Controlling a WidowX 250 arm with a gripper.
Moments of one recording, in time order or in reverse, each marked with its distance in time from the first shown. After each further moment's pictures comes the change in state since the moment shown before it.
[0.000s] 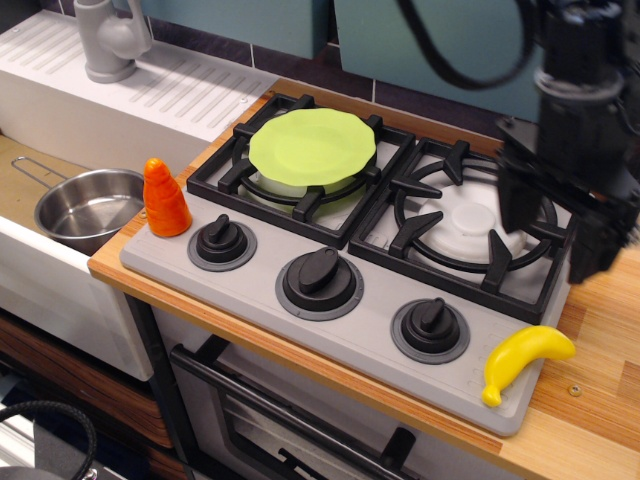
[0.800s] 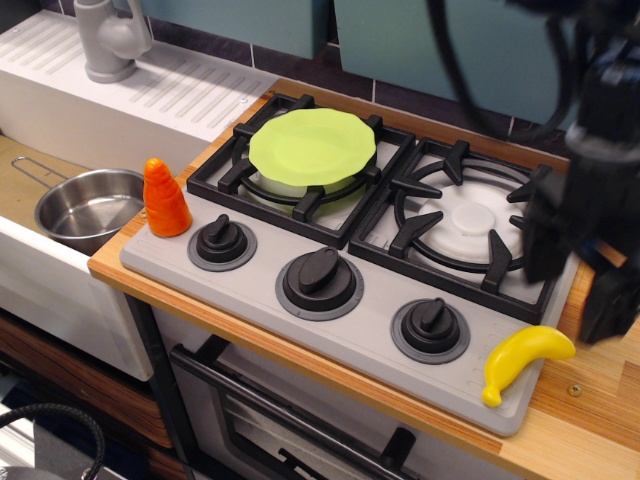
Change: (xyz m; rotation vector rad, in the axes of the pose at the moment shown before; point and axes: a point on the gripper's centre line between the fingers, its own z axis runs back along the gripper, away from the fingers) arm -0.016 -0.012 -0.022 -0.014 0.038 -0.106
